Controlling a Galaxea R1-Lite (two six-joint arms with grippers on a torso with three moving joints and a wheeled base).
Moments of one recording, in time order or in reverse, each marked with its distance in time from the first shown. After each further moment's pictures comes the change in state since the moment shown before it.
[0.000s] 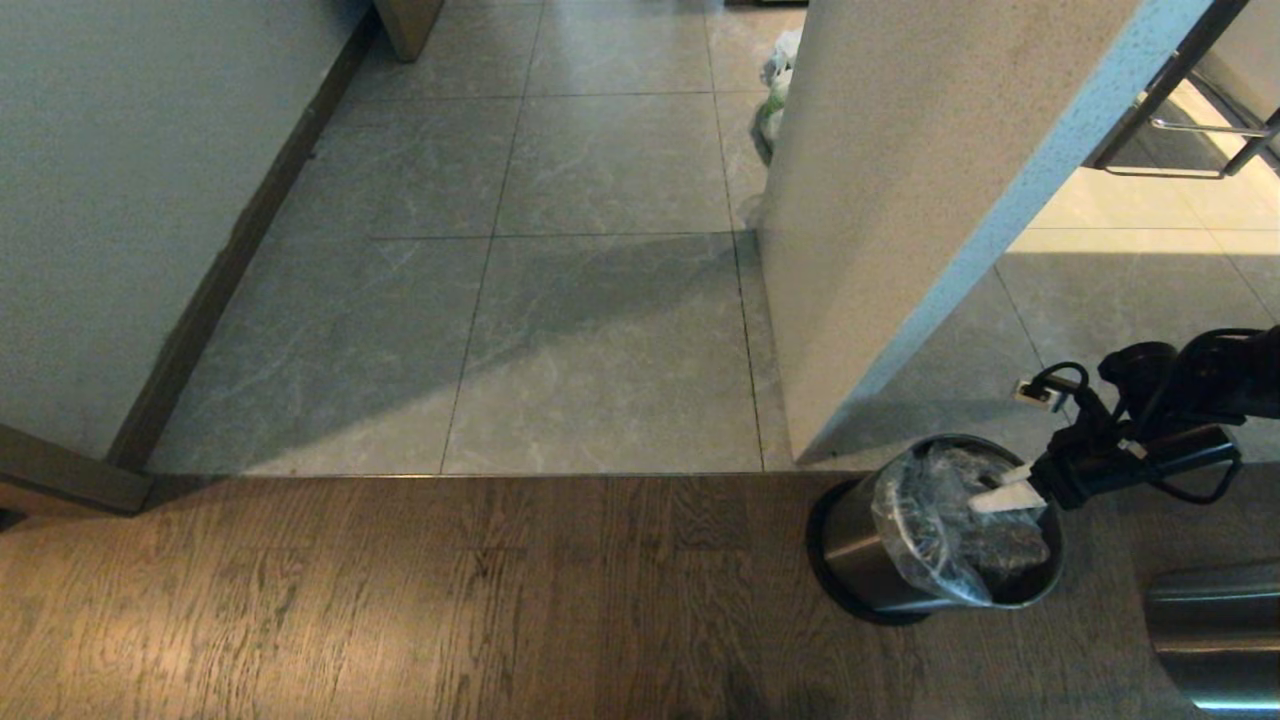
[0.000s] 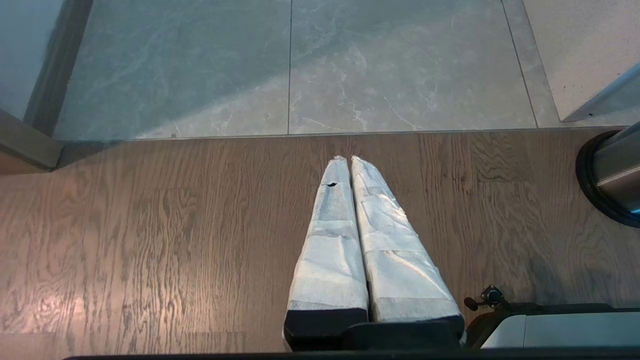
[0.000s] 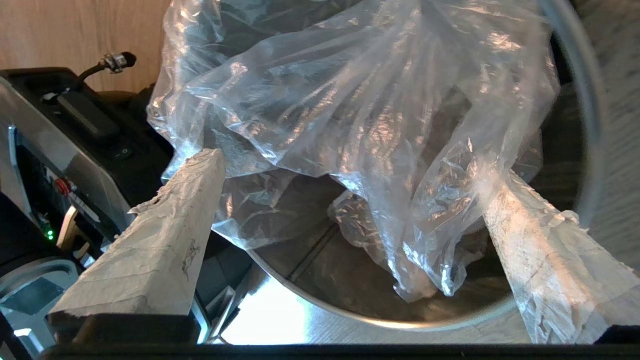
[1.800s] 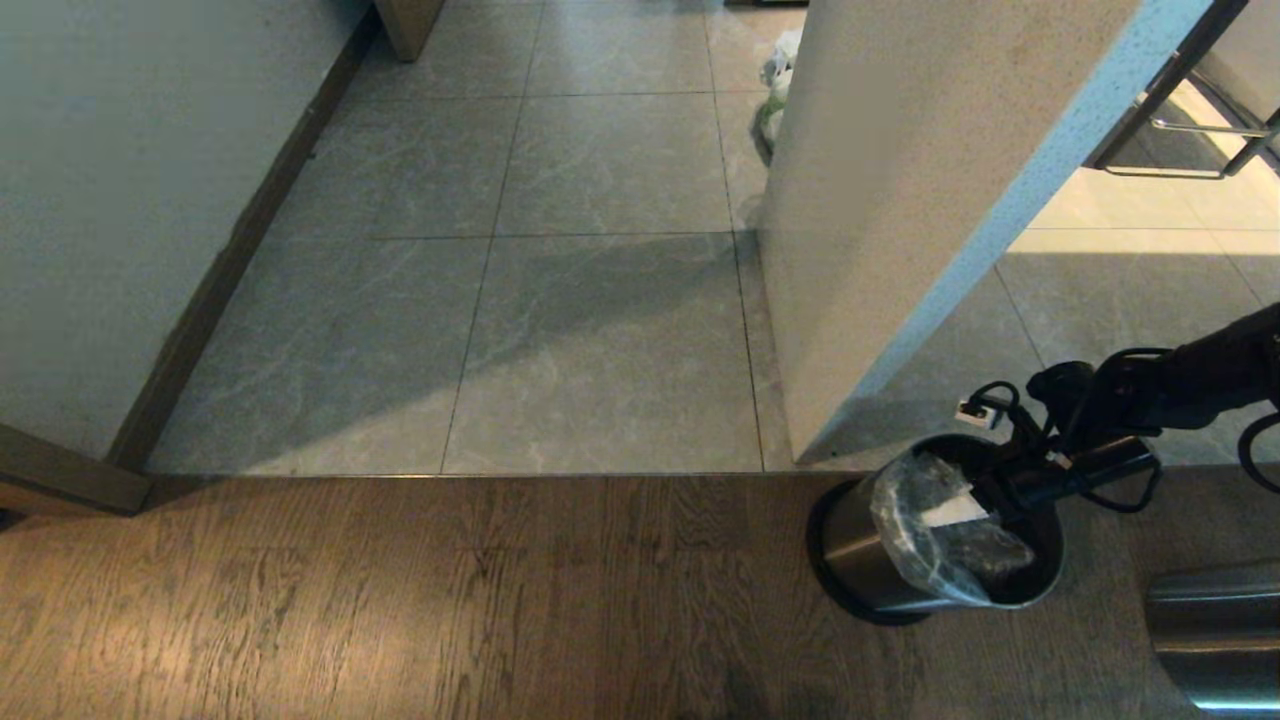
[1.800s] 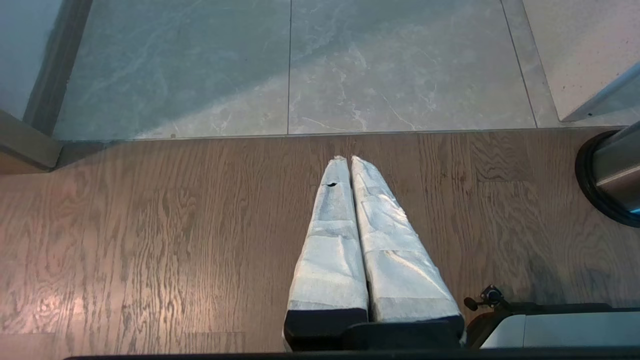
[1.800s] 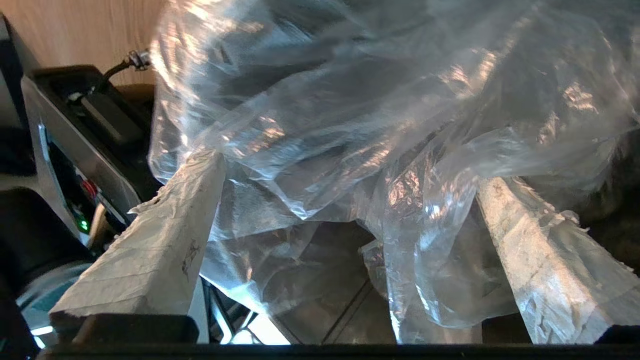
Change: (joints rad) left arm 0.000 0.000 0.000 0.000 0.000 0.000; right arm 0.099 0.119 -0.058 -0.007 0.001 0.076
